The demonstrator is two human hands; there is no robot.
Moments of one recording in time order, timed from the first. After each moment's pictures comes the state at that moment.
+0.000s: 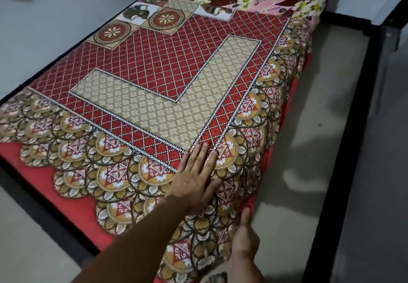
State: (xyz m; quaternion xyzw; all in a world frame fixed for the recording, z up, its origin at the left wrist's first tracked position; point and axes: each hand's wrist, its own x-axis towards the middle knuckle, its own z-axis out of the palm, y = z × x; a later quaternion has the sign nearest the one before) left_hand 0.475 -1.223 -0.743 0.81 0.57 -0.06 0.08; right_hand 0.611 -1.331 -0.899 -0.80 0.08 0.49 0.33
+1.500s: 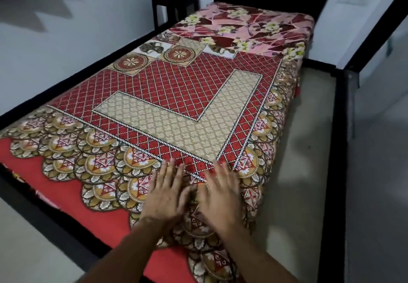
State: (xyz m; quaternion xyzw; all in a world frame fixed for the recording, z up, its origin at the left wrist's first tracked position) left_hand 0.329 -1.266 -0.742 0.76 0.65 0.02 0.06; right_hand 0.501 -1.270 -0.728 -0.63 -0.75 0.11 0.18
